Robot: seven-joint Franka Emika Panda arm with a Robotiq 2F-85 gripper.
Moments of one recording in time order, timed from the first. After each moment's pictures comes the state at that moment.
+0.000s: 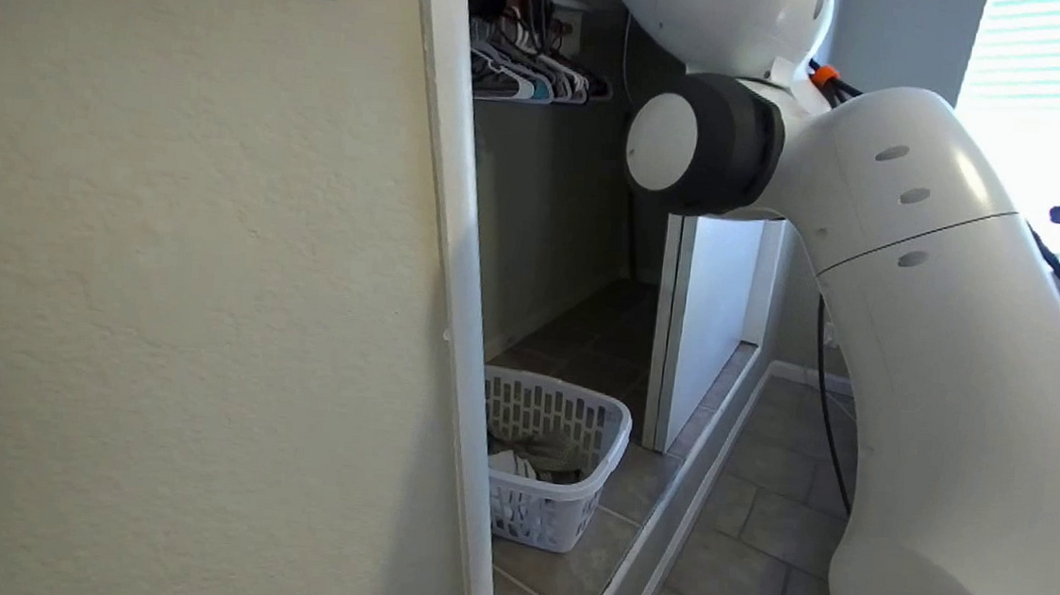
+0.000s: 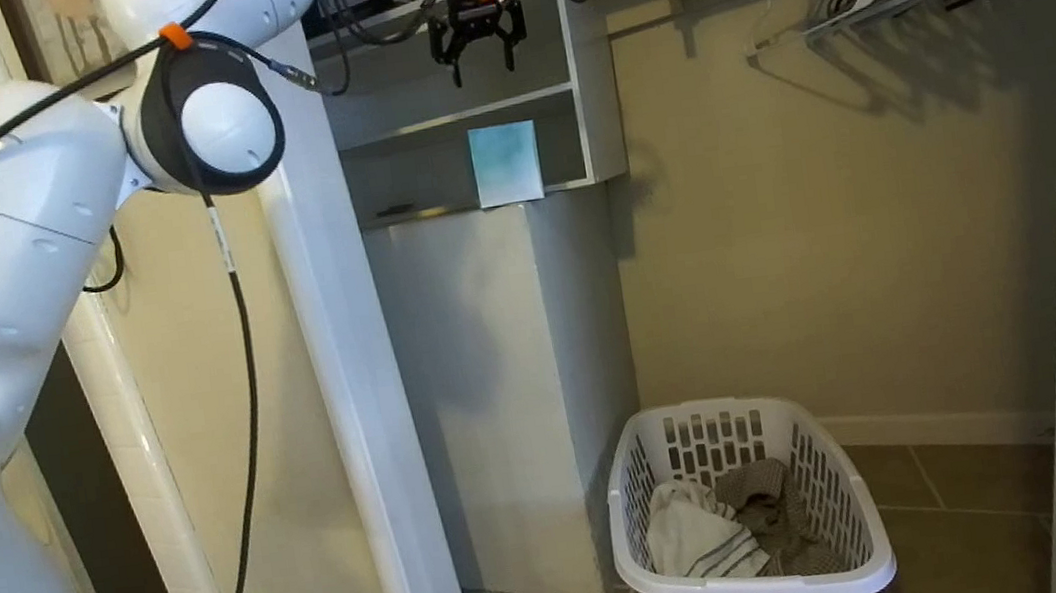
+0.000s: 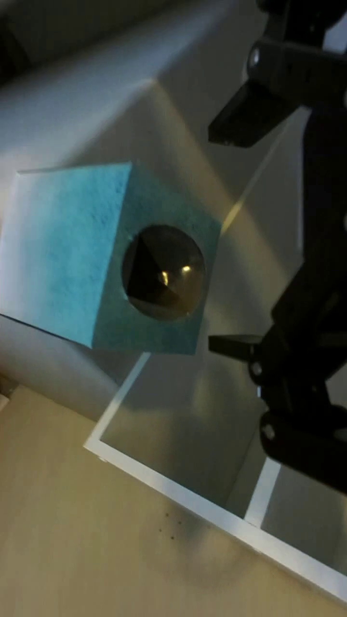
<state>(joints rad) -0.20 0.63 0.24 -0.43 0.31 1.45 -1.02</state>
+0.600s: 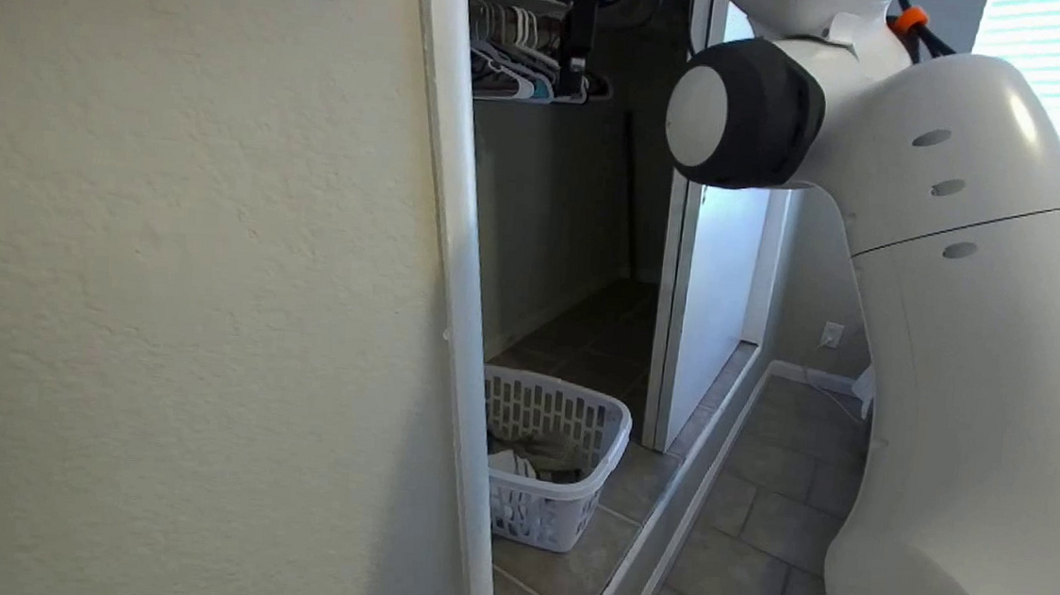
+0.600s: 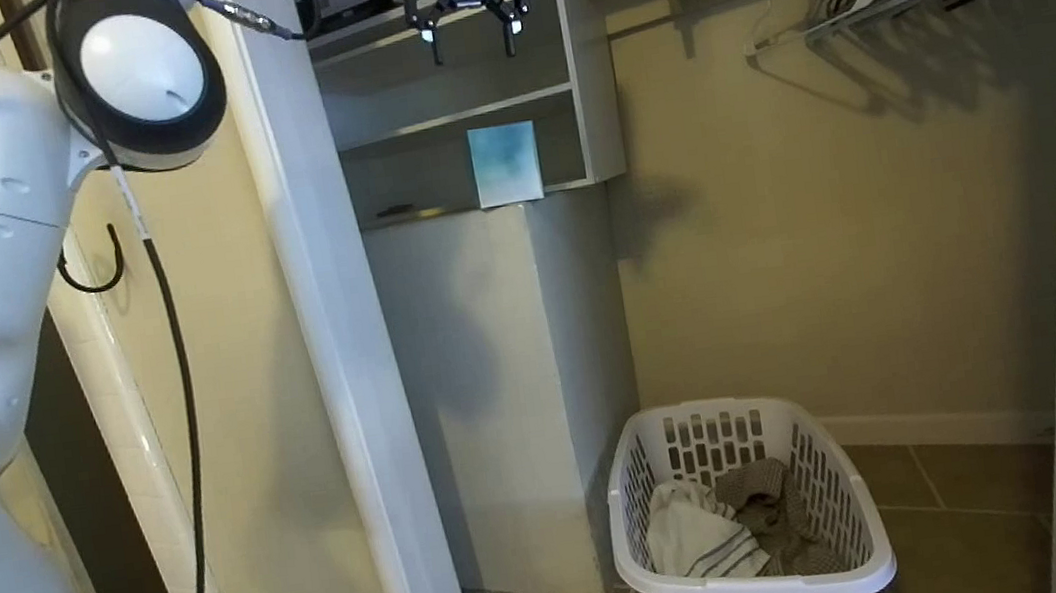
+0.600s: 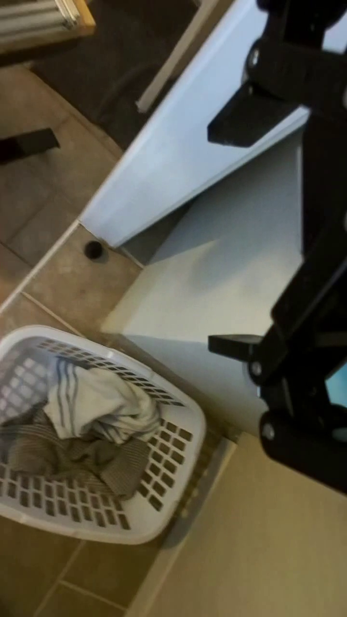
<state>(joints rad) -0.25 0.51 0.04 -0.44 0.09 0.95 -1.16</state>
